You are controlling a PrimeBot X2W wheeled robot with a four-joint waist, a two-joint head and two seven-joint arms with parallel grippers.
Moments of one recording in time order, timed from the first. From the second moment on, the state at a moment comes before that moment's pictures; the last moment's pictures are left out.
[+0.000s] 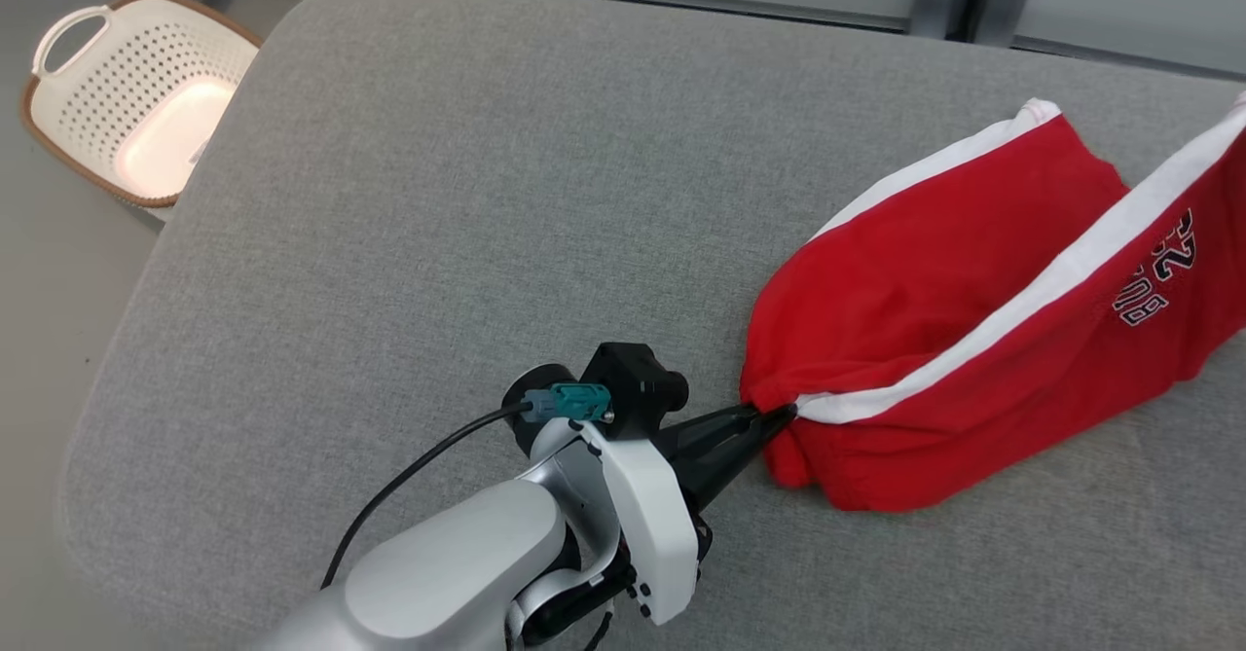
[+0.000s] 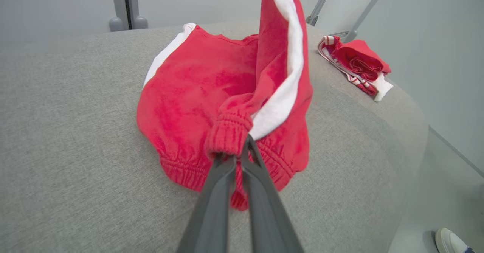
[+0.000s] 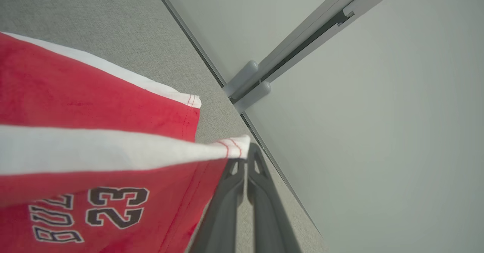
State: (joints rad) left arm -0.68 0.26 -1.15 0.20 -0.92 -0.08 -0.01; right arm -1.07 -1.03 1.13 0.36 0.57 0.13 0.28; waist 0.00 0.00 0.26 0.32
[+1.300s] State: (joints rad) left arm -0.86 0.07 -1.16 0.60 -0.92 -0.13 -0.22; right arm -1.33 -0.91 1.23 0.69 0.67 0.13 0.24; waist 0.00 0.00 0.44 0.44
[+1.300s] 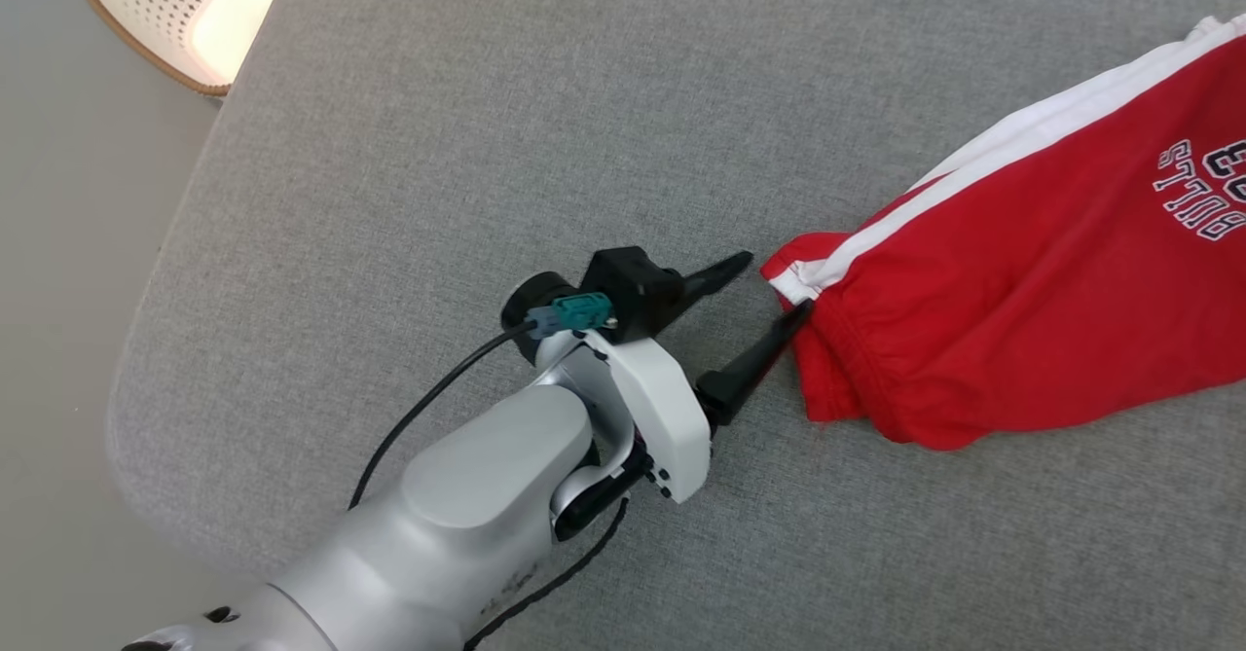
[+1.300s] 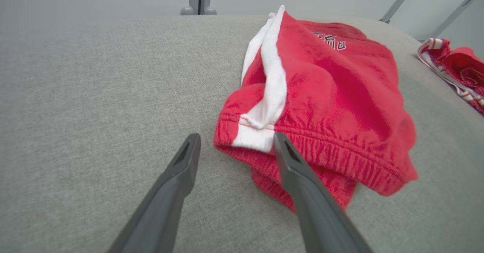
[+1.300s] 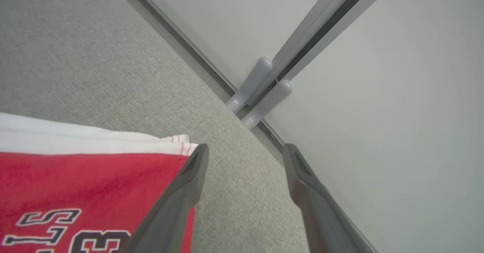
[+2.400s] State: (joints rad) left arm -0.28 0.08 -0.29 0.31 -0.52 -0.01 -0.26; right arm -0.44 -0.39 0.29 0.50 0.37 0.13 -0.26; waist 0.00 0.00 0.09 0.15
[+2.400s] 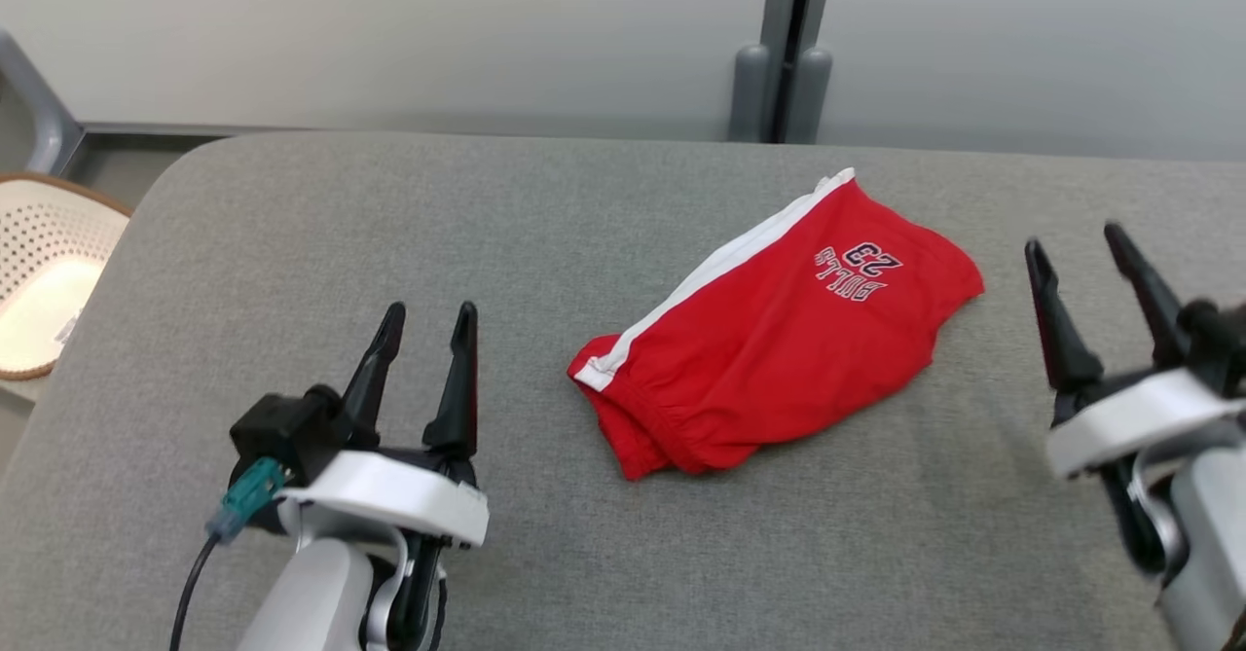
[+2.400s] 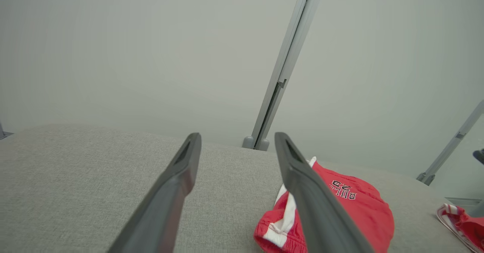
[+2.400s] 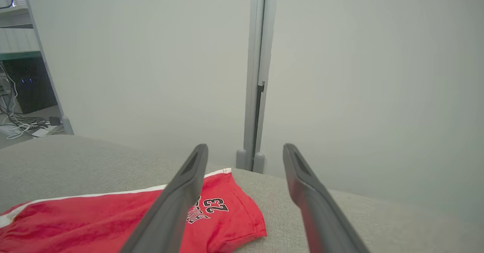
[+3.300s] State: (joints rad) left arm -0.12 0.05 -0.23 0.26 -0.38 -0.06 -0.26; right arm -0.21 -0.09 -0.05 0.43 0.27 0.13 -0.12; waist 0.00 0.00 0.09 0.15
